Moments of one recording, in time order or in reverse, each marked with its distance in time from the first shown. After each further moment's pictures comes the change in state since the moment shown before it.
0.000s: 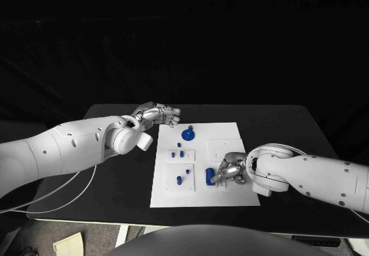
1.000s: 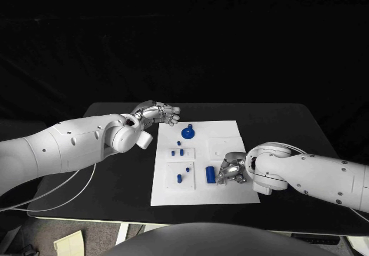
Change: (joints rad) left arm 0.000 -0.003 0.000 0.000 0.000 0.002 -0.003; left_hand 0.000 0.000 0.000 0.000 0.000 0.000 0.000 0.000 -0.001 0.000 0.000 0.000 0.000 0.000 0.000 0.000 0.001 -0.004 0.000 0.000 0.000 0.001; right arm -0.007 0.011 0.001 -0.016 -0.023 0.028 -0.024; right_hand -0.013 -0.004 0.137 -0.036 0.000 0.031 0.002 -0.016 -0.007 0.016 0.002 -0.012 0.004 0.010 -0.003 -0.014 0.010 0.011 0.007 0.017 0.011 0.001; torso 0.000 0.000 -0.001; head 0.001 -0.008
